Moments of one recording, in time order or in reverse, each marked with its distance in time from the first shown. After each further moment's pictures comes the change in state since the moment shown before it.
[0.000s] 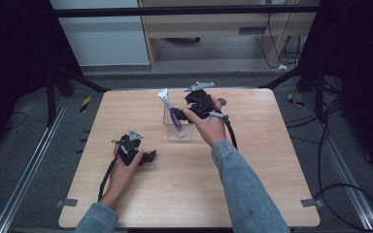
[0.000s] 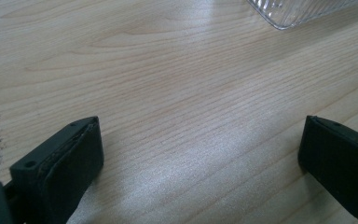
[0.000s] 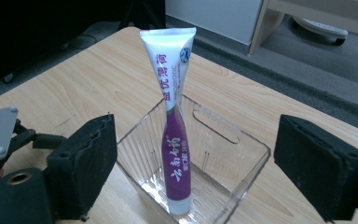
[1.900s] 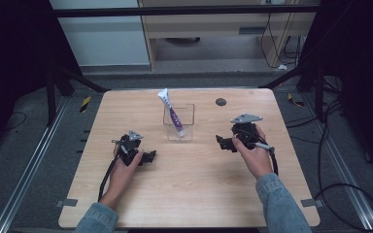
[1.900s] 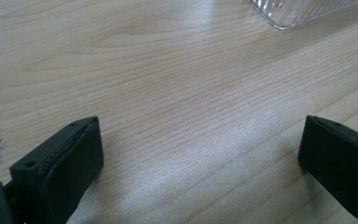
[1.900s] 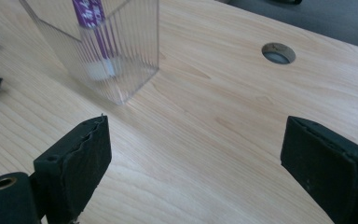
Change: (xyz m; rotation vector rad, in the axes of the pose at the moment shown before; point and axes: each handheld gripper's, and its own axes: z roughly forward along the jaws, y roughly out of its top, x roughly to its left) left arm 0.000 0.000 0.000 0.004 0.000 0.001; right arm -0.062 -0.122 -0.075 0.075 -0.114 0.037
